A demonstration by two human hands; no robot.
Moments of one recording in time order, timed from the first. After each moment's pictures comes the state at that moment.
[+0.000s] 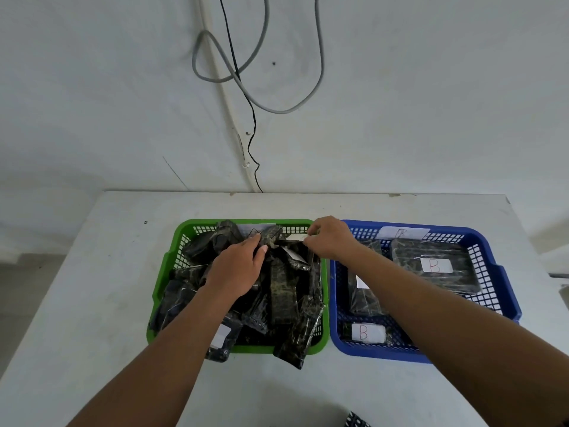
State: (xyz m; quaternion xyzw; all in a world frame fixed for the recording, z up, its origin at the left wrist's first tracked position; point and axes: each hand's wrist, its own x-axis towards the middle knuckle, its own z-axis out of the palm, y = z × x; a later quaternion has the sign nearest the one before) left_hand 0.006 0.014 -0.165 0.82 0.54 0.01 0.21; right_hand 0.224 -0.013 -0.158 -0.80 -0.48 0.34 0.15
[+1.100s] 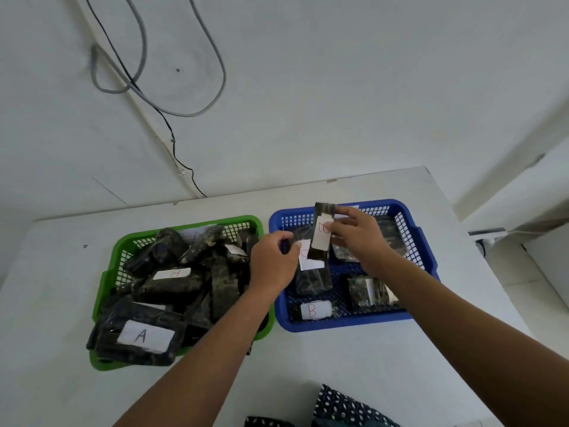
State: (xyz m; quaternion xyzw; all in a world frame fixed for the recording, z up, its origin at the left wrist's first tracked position) left_hand 0.158 -0.084 -0.148 0.73 0.52 0.19 0.41; right_hand 0.330 -0.146 -0.140 -0.68 -0.18 0.45 0.56
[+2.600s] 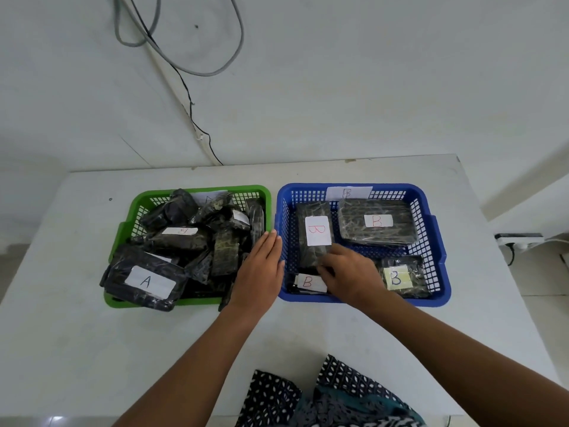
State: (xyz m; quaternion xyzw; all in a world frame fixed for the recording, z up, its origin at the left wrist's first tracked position) left_hand 0.100 -0.138 -0.194 0.90 0.41 0.10 0.13; right_hand 0.297 -0.217 -0.204 -0.74 -0.65 0.14 0.09
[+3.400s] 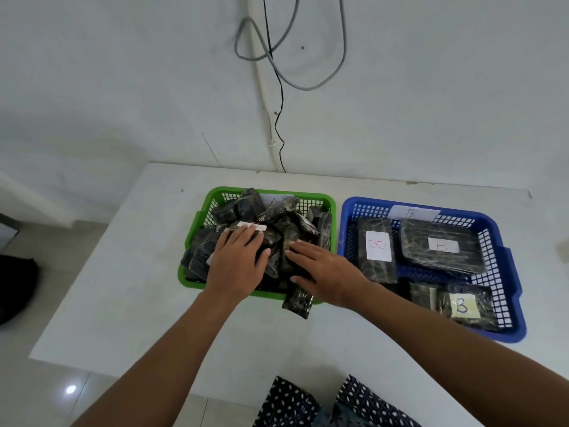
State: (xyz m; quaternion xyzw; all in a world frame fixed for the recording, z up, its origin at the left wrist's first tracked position) left_hand -0.043 -0.087 -0.153 0.85 0.51 0.09 0.03; right_hand 0.176 -0.142 -0.183 -0.52 -0.83 0.13 0.15
